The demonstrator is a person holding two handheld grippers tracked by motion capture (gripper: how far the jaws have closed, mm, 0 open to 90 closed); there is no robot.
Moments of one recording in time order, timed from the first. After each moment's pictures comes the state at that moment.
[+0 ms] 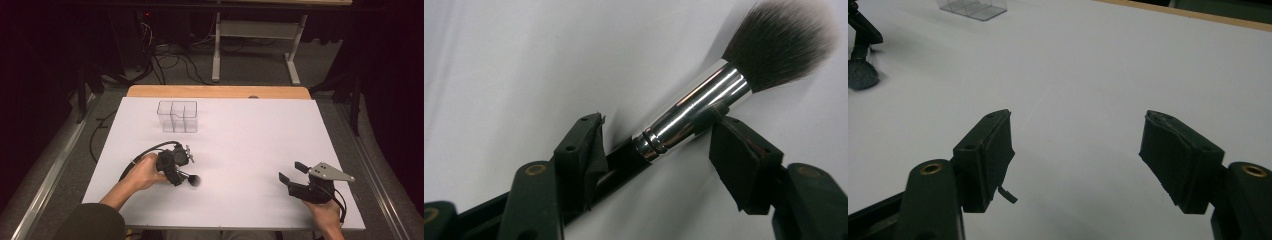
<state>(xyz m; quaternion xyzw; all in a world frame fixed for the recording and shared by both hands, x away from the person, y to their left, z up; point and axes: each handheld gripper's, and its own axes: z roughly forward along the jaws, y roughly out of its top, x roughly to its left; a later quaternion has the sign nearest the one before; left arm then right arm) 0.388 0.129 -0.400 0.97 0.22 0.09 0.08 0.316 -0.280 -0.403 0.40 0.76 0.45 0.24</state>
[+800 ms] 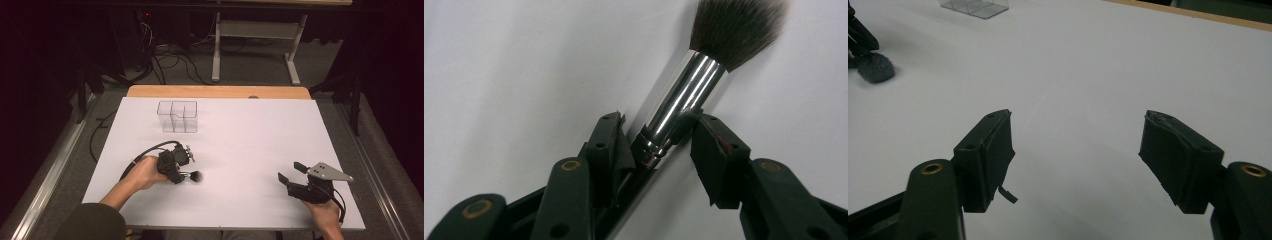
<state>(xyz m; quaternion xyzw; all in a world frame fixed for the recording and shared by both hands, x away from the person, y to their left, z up) 0.389 0.128 -0.399 0.97 0.23 0.06 0.08 0.316 -0.278 -0.403 0.40 0.77 0.45 0.24</state>
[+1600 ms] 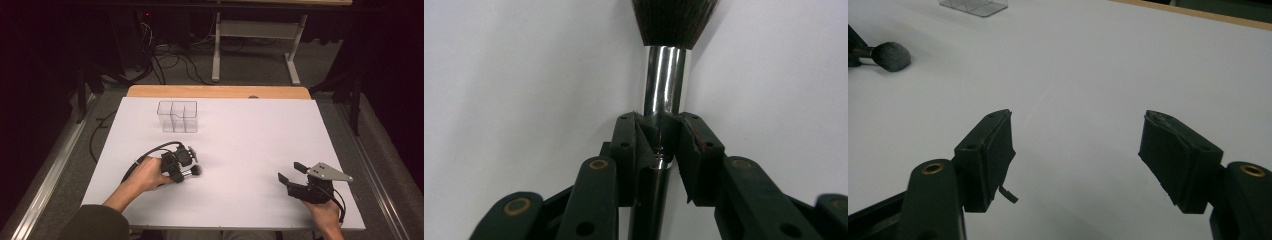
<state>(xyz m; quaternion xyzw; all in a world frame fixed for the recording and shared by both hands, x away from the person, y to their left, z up) 0.387 0.119 -0.398 0.96 0.26 0.04 0.05 0.316 -0.278 -0.404 0.40 0.77 0.44 0.24</state>
